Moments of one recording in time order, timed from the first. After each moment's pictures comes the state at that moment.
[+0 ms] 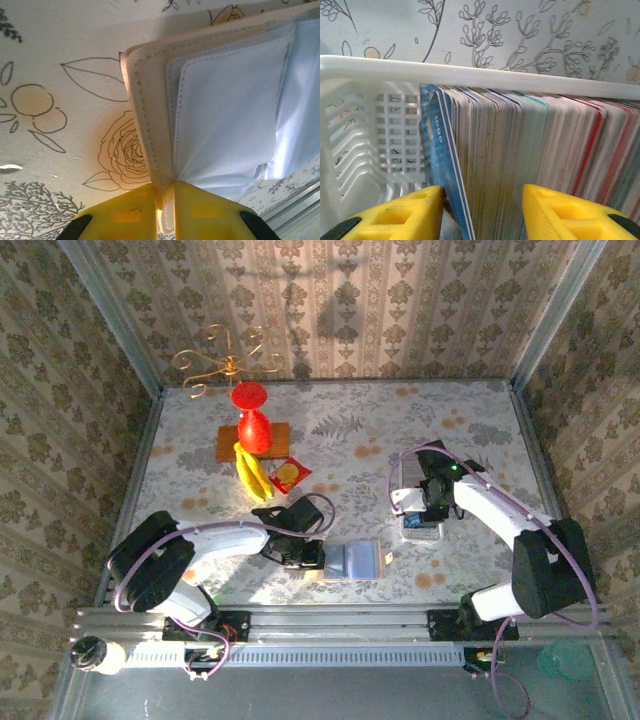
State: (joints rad) left arm -0.95 1.51 0.71 -0.43 0.34 -0.80; right arm 0.27 1.41 0.90 -0.78 0.05 -1.33
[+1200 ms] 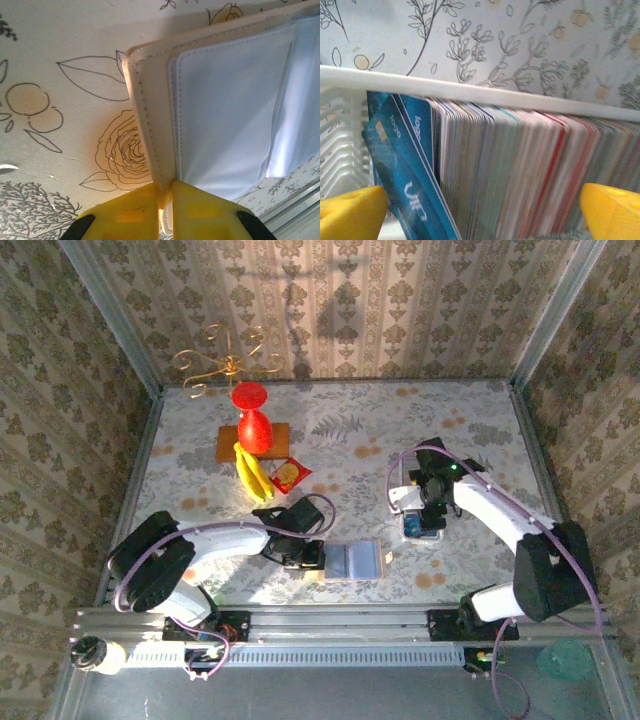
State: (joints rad) left arm -0.96 1.51 0.71 -0.42 0.34 -0.80; right arm 0.30 1.43 0.92 -0.76 0.05 -1.39
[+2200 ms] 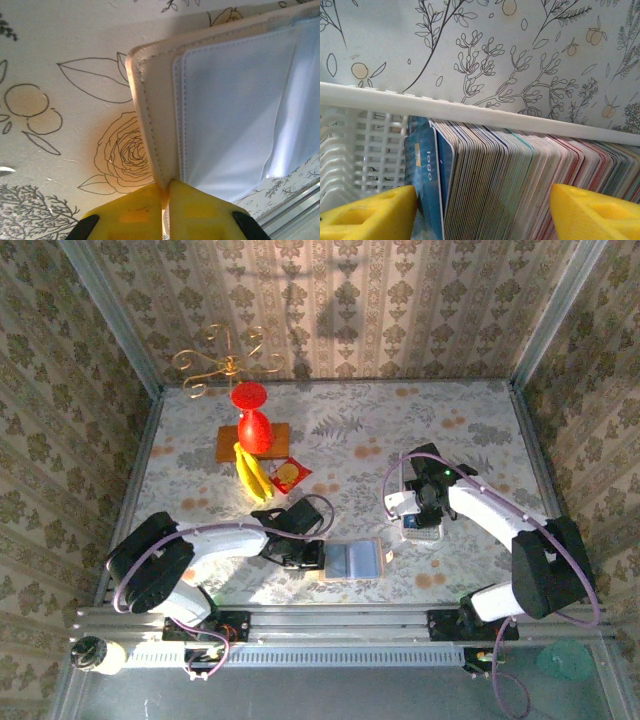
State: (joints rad) left arm -0.96 1.50 0.69 -0.39 0.34 -0.83; right arm 0.33 1.42 0.88 -0.69 0.06 -1.43
